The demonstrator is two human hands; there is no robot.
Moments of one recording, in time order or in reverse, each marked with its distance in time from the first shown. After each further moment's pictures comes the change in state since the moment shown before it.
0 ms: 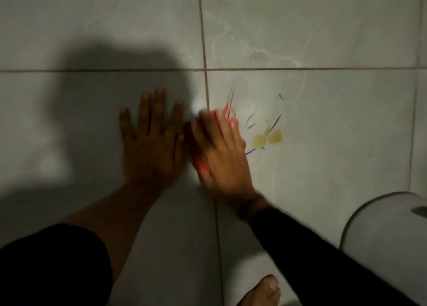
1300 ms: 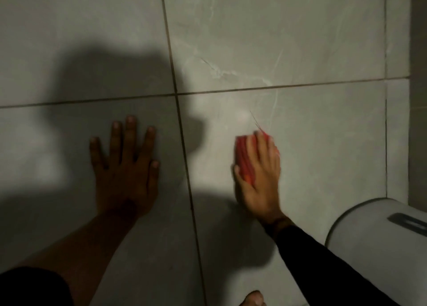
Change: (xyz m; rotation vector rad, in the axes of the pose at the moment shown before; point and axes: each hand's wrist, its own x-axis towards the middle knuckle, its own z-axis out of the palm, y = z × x) left_hand -0.002 -0.006 0.008 0.005 0.002 0.012; right_hand -0.039 0.098 -0.029 0.079 0.075 0.379
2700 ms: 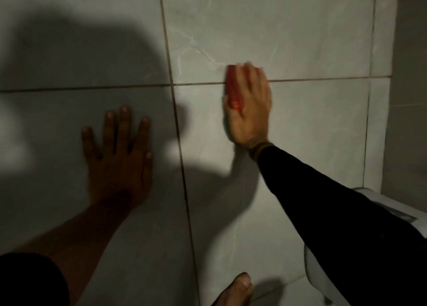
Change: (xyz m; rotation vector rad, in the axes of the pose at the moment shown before) left_hand 0.001 0.000 -0.002 -0.049 -0.056 -0.016; right_hand 0.130 -0.014 -0.011 0.002 0.156 -0.014
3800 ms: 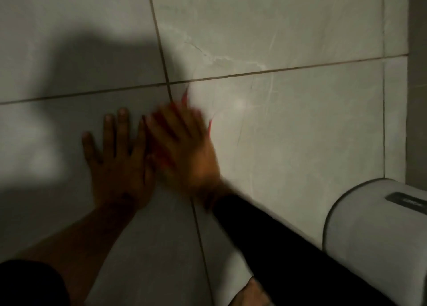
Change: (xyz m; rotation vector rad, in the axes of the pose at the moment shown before) left_hand 0.000 0.000 -0.001 0.037 0.016 0.012; right_hand -0.089 -0.098 0.039 0.080 -0.020 -0.321
